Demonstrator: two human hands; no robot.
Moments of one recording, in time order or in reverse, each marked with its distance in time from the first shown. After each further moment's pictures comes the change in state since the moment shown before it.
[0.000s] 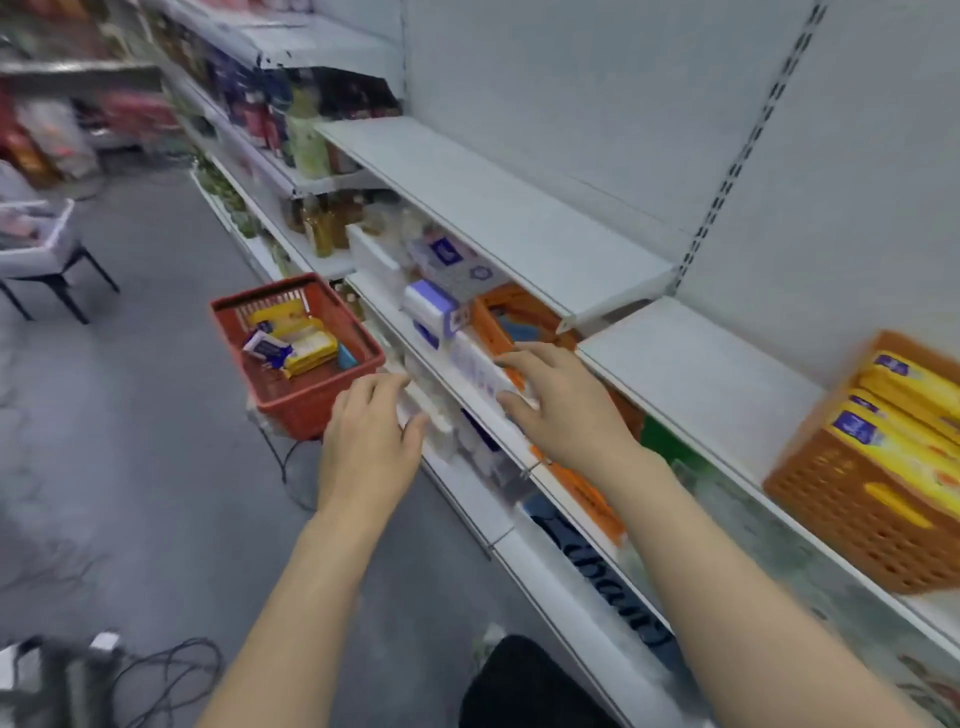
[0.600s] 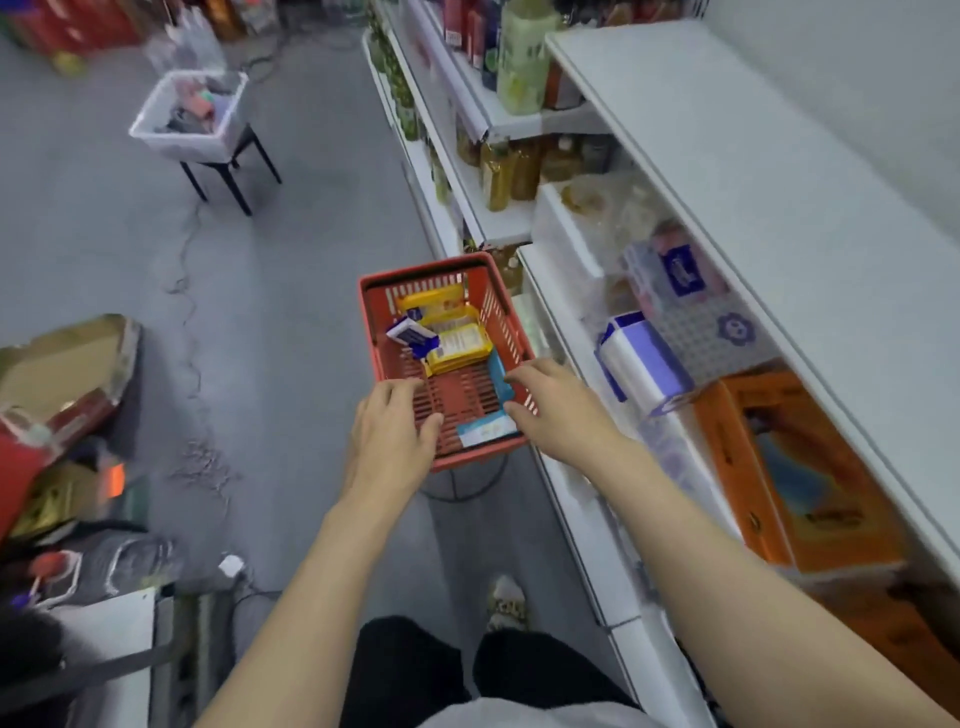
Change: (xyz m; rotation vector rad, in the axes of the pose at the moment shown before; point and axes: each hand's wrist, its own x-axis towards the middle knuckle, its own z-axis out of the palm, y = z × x) left_hand 0.271 -0.280 0.020 0.099 -0.092 -0.531; right_hand 0.389 -0.041 0.283 0.097 -0.520 -0.101
